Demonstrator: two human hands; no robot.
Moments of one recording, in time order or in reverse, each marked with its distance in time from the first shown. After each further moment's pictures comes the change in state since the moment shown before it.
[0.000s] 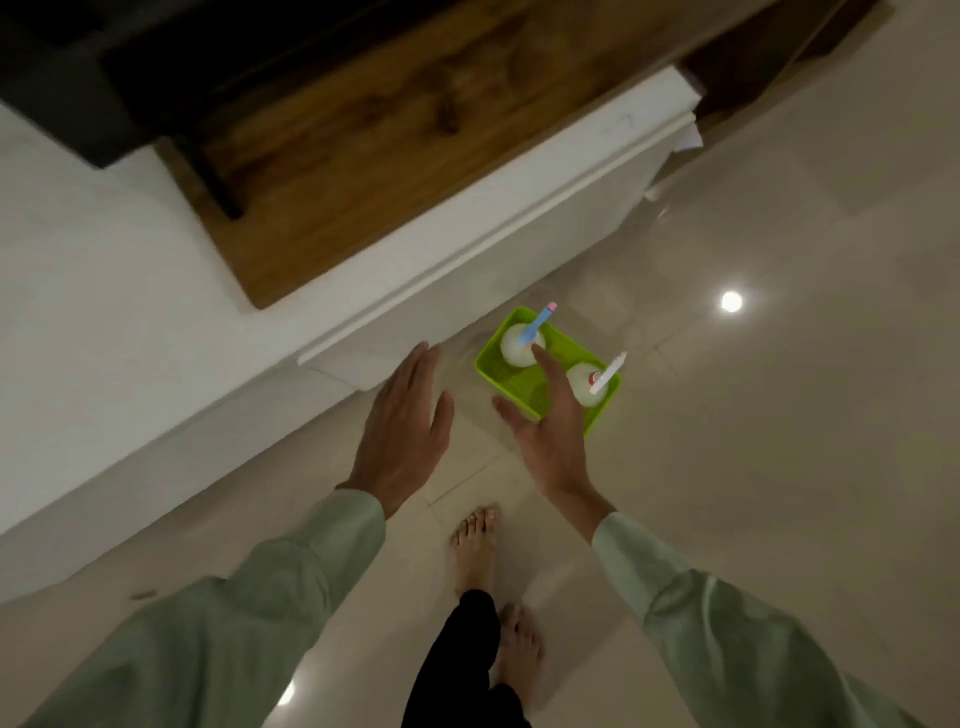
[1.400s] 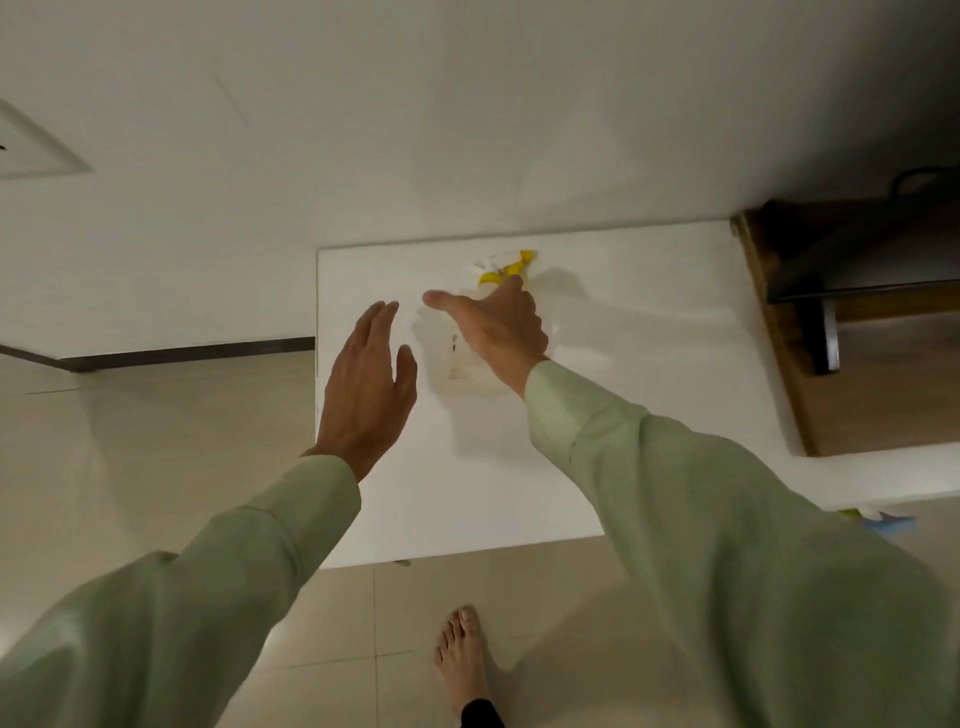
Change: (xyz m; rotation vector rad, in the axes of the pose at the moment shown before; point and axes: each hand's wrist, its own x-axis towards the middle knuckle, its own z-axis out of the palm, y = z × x) left_hand -0.134 -0.443 -0.419 -0.047 0.501 -0.404; right_hand -0.062 -0.375 0.613 -0.467 -0.418 0.109
